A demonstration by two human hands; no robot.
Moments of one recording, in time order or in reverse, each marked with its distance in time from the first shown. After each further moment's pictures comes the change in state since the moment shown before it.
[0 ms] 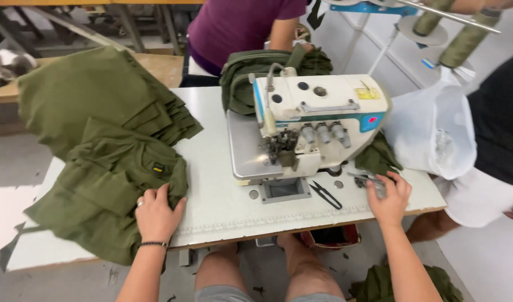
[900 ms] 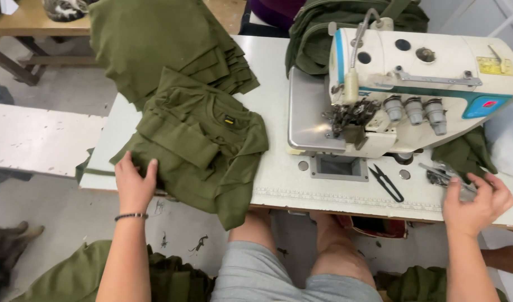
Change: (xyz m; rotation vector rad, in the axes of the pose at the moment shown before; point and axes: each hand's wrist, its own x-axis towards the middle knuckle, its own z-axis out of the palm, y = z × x) left_hand -0.014 -0.119 -0.102 -0.462 -0.143 -0.487; right_hand -0.005 0.003 -0.004 -0.030 0.009 -0.155
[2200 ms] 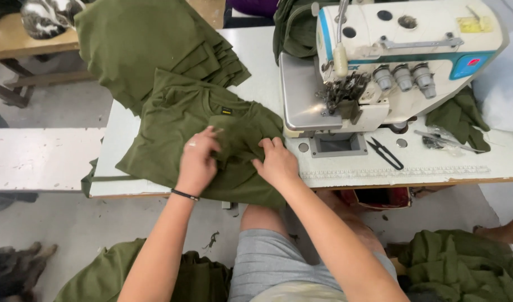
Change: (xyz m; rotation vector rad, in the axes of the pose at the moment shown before) left_hand -0.011 0.093 0.062 -0.093 -0.171 0.881; right_hand 0.065 -0.417 0.043 0.440 -1.073 0.187
